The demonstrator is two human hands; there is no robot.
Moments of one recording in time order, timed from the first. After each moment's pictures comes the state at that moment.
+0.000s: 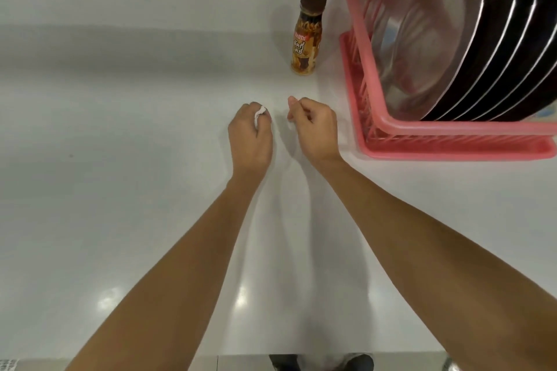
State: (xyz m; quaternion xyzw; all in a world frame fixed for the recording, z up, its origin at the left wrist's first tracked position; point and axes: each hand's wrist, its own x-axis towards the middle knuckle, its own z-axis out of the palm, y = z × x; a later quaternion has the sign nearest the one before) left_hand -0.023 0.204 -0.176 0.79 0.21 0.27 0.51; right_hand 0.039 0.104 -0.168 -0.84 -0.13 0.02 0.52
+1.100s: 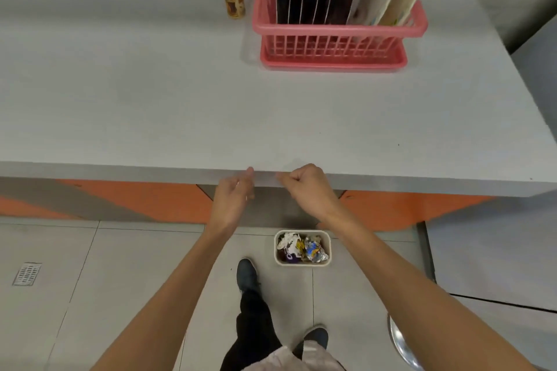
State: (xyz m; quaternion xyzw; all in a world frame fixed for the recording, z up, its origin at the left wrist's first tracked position) left_hand -0.297 -0.058 -0.168 0.73 0.28 0.04 0.62; right_hand -0.210 -0.207 -0.150 -0.81 -0.15 0.26 0.49
